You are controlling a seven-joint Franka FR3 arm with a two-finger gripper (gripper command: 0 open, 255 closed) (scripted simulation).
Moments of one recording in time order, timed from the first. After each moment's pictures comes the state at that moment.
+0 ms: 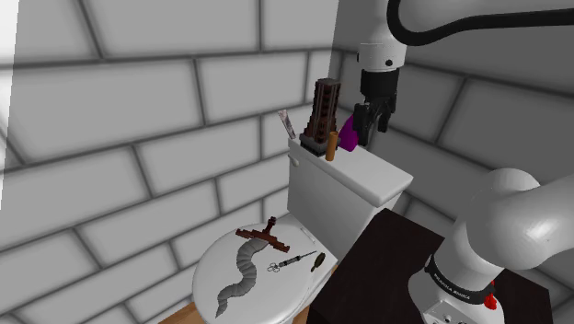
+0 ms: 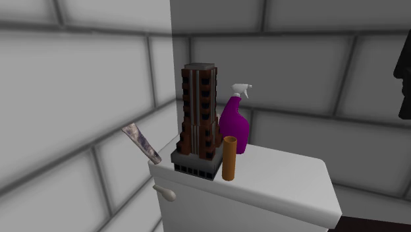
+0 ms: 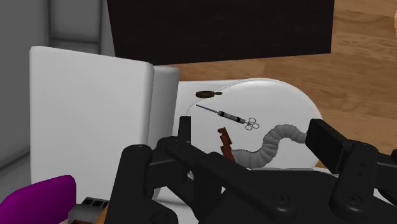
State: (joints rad) arm -0.02 -0.74 0.06 -2.42 -0.03 1.54 0.13
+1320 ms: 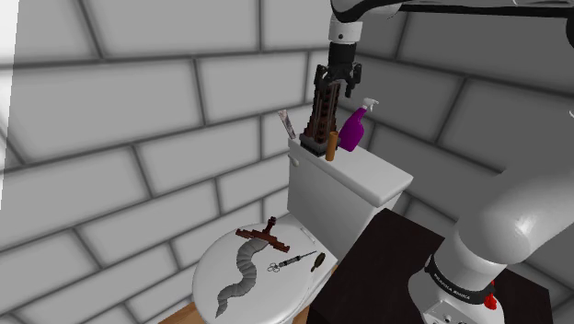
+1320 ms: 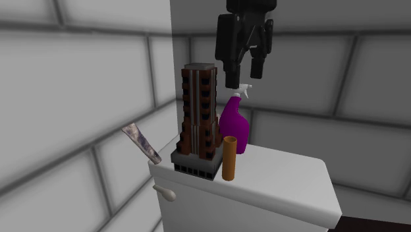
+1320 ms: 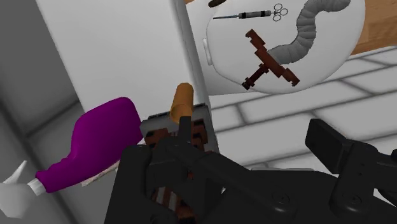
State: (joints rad) arm -0.18 -0.19 -0.07 -1.93 -0.04 1.73 0.26
